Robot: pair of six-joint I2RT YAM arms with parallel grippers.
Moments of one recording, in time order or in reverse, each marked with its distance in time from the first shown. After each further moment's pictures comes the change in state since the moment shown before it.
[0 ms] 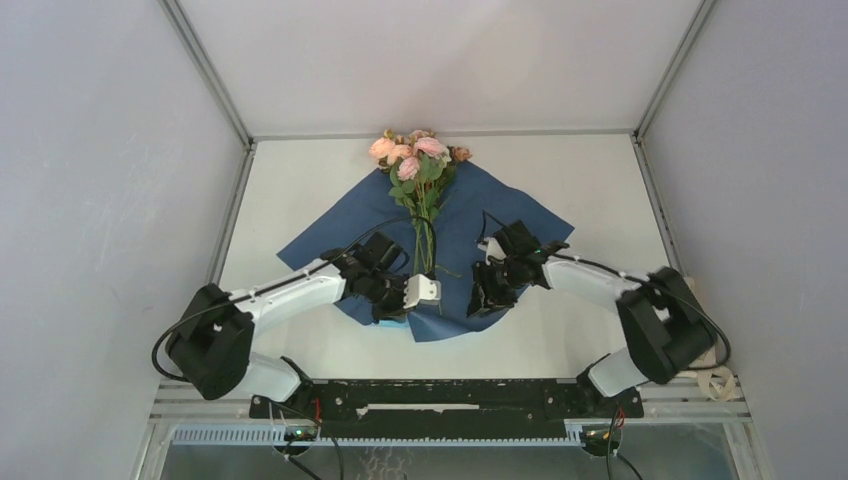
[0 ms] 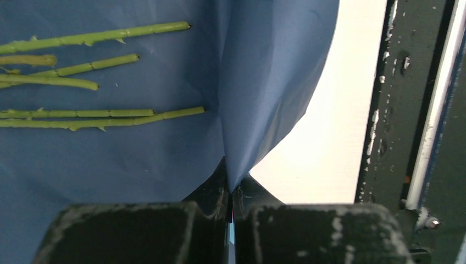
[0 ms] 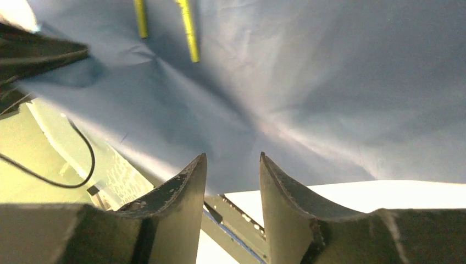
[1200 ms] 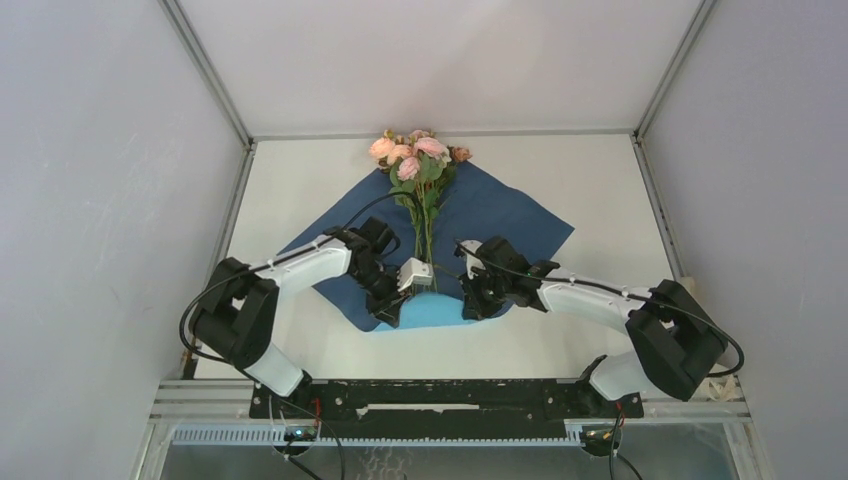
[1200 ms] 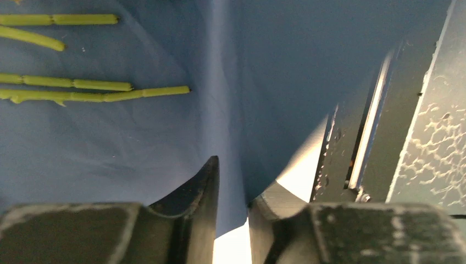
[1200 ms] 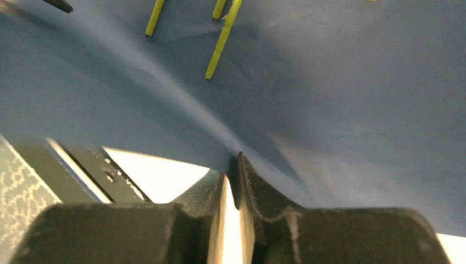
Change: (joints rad) left arm 0.151 0.191 0.136 -0.224 0.198 0.000; right arm 0.183 -0.131 -0.071 0.156 0.230 -0.227
